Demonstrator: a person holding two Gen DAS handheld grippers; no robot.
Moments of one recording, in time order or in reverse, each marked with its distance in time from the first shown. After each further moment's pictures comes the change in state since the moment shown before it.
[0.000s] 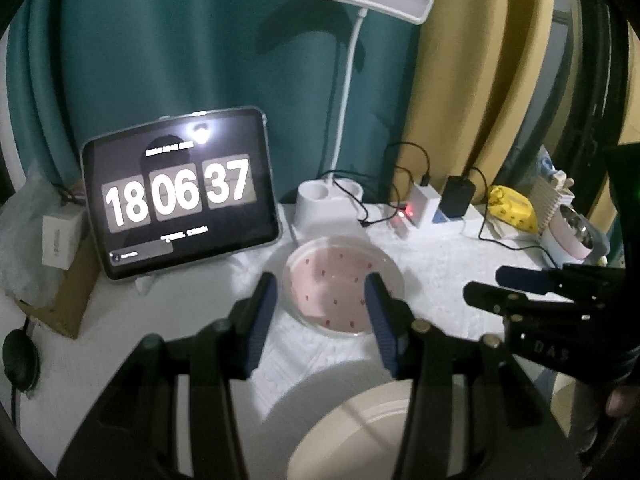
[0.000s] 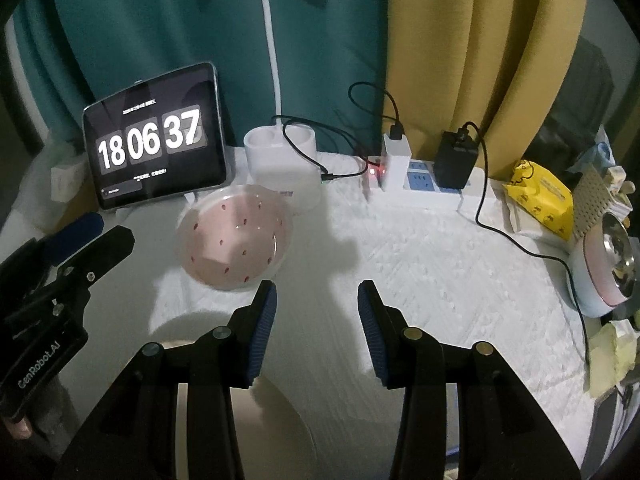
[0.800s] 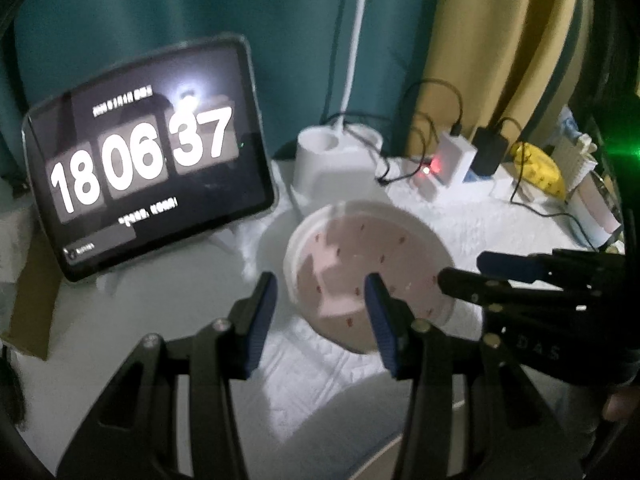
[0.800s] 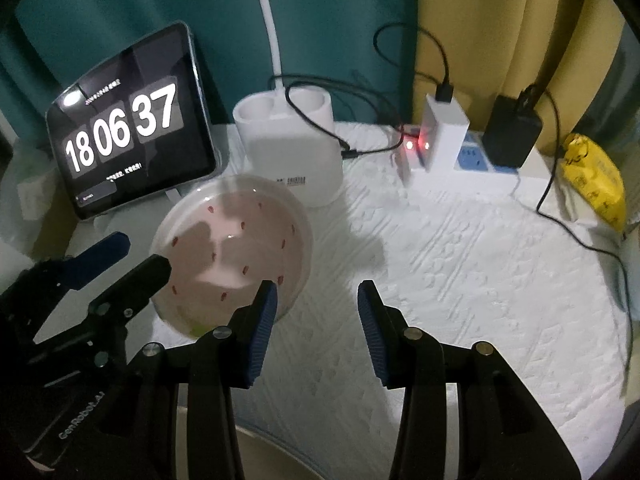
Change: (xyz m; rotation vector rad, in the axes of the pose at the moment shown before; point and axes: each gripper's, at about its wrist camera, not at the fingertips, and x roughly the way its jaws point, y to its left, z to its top) left arm 0.083 0.012 -0.005 0.042 0.184 -0.008; right arm 0.082 0.010 0.026 0.064 0.119 0.049
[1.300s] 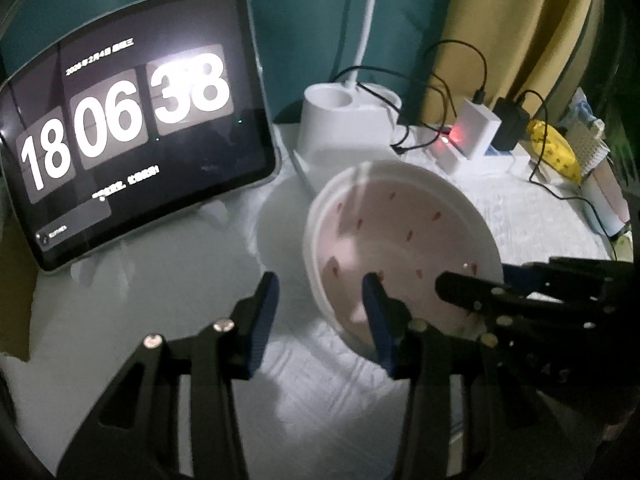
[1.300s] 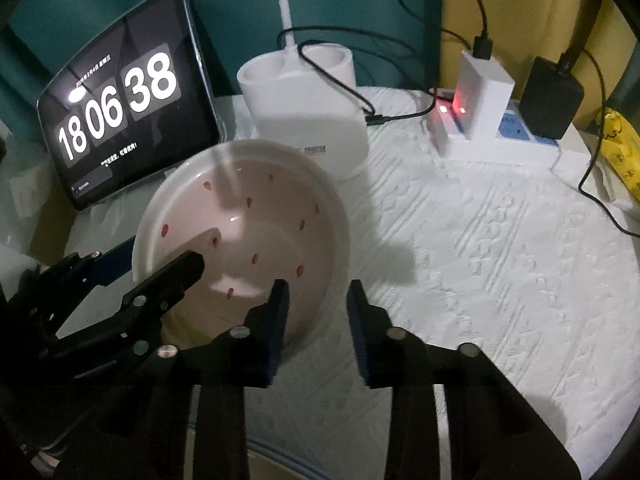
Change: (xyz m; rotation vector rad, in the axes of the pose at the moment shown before) left arm 0.033 0.008 -0.005 0.005 0.081 -0.012; right arm 0.032 0.012 -0.002 0.017 0.070 0.057
